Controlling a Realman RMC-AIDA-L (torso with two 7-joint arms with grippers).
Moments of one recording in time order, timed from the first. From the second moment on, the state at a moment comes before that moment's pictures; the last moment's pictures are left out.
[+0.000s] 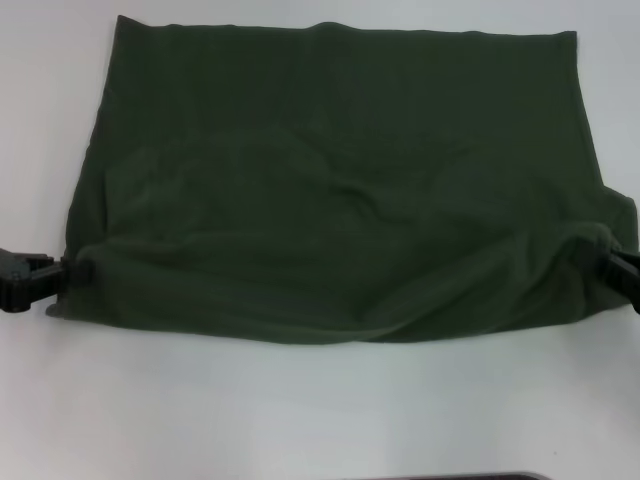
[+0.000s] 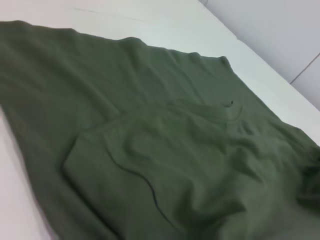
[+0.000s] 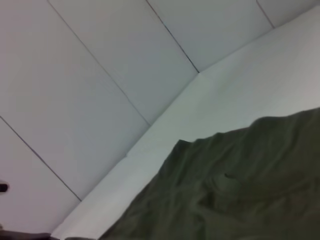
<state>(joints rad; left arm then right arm) -0.44 -2.01 0.30 0.74 2.49 1.75 -1.65 0.20 2.07 -0.23 -0.50 -2.14 -1.76 1.40</state>
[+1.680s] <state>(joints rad) -0.41 -2.01 0.27 0.78 2.58 1.82 -1.70 0.10 2.06 -0.11 -0.50 -2.25 -1.82 1.34</state>
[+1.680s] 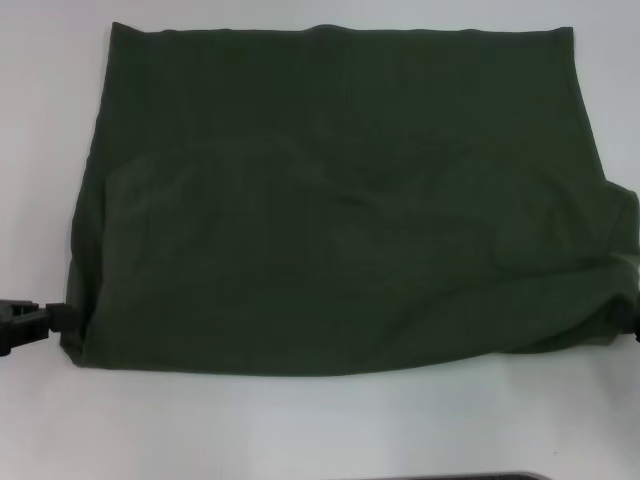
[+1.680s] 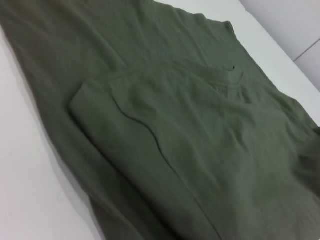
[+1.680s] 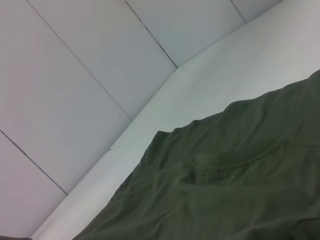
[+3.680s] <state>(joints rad) -0.42 -2.05 0.36 0.74 2.60 1.77 -1.69 0.14 2.06 -0.11 -0.50 -2.25 -1.81 1.36</state>
